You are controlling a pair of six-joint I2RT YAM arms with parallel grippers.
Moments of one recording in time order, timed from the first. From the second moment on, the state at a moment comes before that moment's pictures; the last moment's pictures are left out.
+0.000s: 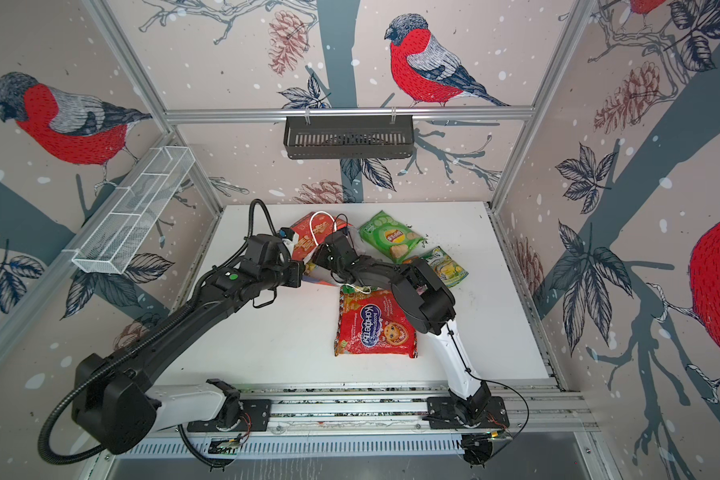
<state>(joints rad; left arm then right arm) -0.47 1.26 1.02 -0.50 0.06 -0.27 0.76 2.23 1.53 0.19 -0.10 0.97</state>
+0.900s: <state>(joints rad) -0.45 1.30 1.10 -0.54 -0.05 -0.23 0.75 1.93 1.24 0.29 -0.15 1.00</state>
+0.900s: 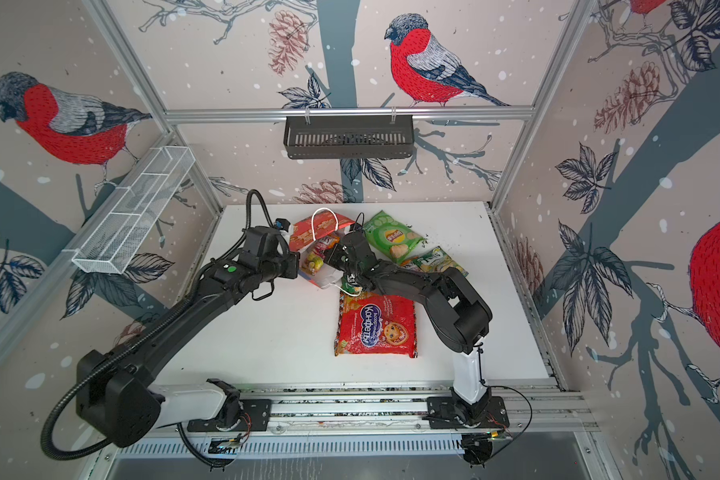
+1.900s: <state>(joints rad) -0.42 1.33 1.20 -0.62 -0.08 -0.23 0.65 1.74 1.20 0.22 -0.41 0.95</state>
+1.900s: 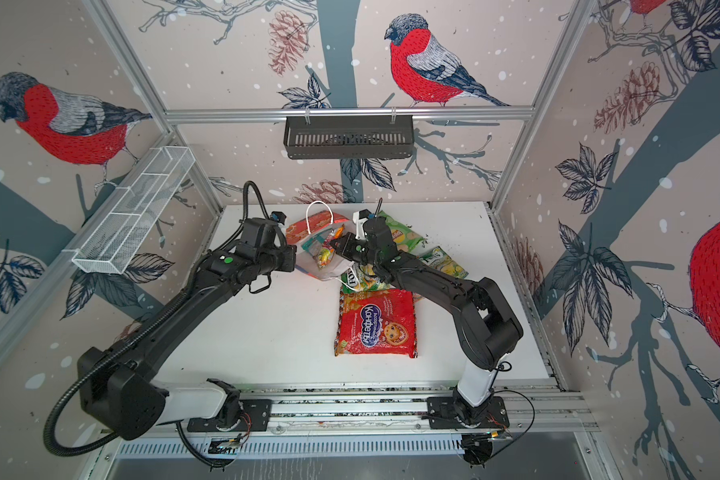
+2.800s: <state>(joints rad) -0.39 1.38 1.30 -0.66 -0.02 -0.21 0.62 1.40 1.32 -0.39 -0.65 0.41</state>
